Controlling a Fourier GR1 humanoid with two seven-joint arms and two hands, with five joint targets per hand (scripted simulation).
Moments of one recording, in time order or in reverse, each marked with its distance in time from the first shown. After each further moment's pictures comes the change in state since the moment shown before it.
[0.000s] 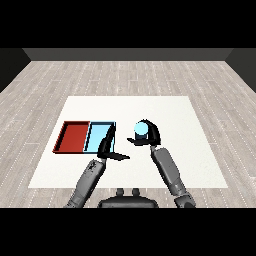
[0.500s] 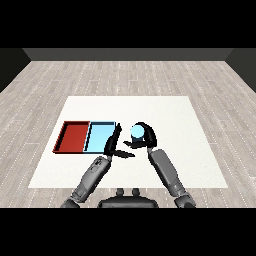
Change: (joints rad) left arm -0.111 0.000 -0.082 0.155 0.093 0.085 -0.020; right arm 0.002 0.000 0.073 0.027 -0.047 -0.019 -0.037
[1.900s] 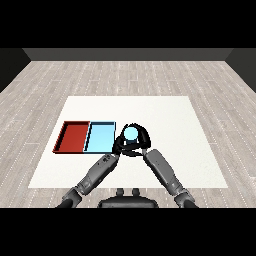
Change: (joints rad) left arm -0.149 0.000 -0.164 0.192 0.193 0.138 -0.058; right arm -0.043 -0.003 0.119 0.026 -0.082 -0.056 -0.050
